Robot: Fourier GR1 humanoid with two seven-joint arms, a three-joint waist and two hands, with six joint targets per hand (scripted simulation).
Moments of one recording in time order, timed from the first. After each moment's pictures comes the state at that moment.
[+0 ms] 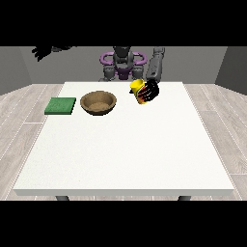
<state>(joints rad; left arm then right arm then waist) -0.52 0.11 0.08 -0.78 -0.26 0.53 -0.52 -0.31 -0.38 -0.32 -1.48 -0.34 0.24 0.06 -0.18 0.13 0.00</state>
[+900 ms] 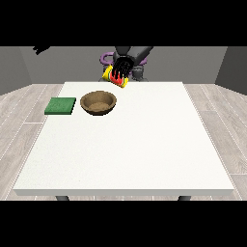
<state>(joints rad) -0.81 0.00 -0.48 -0.61 -0.93 0.65 0.30 -0.34 -0.39 -0.34 -1.24 -0.35 0.27 0.08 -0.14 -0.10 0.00</state>
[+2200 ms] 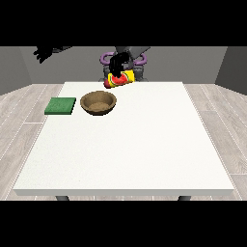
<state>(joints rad) -0.93 0.01 -0.66 -0.64 -1.38 0.25 0.45 -0.29 -0.37 -0.35 -1.19 -0.36 0.28 0.01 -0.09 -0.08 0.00</state>
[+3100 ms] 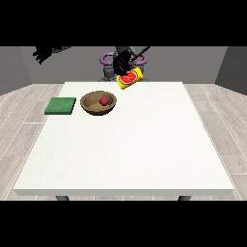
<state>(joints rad) -0.98 0.05 -0.76 -0.65 -1.66 0.03 0.36 -0.30 -0.39 -0.37 -1.17 -0.39 0.29 0.03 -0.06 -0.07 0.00</state>
